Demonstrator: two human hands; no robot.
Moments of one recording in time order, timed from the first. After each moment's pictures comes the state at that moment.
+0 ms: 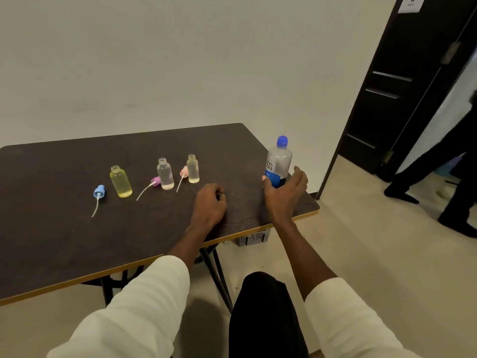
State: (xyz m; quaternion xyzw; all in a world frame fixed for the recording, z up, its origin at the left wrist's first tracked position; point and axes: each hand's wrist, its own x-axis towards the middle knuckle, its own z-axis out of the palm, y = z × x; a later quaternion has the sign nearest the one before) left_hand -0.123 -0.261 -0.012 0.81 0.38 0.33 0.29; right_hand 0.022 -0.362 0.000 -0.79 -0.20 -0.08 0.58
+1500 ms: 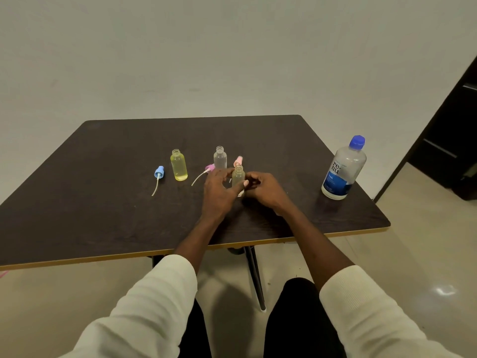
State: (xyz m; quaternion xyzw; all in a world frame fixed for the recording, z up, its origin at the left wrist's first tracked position) left_hand -0.198 -0.212 -0.014 0.71 0.38 0.48 0.34; right_hand -0.056 -0.263 0.002 -0.63 -0.55 0.32 0.44
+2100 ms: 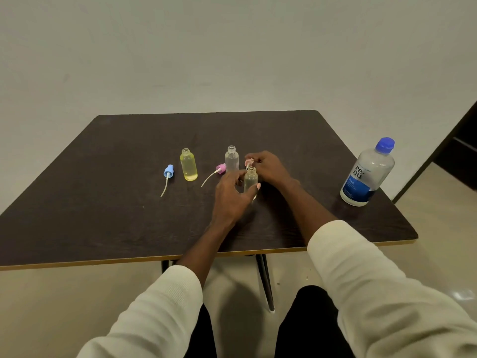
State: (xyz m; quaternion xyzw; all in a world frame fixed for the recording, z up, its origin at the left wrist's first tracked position) left_hand -0.196 -0.207 -0.021 0.72 0.38 0.48 0.32; right_hand -0.036 -0.171 0.003 -0.68 -0.60 0.20 0.38
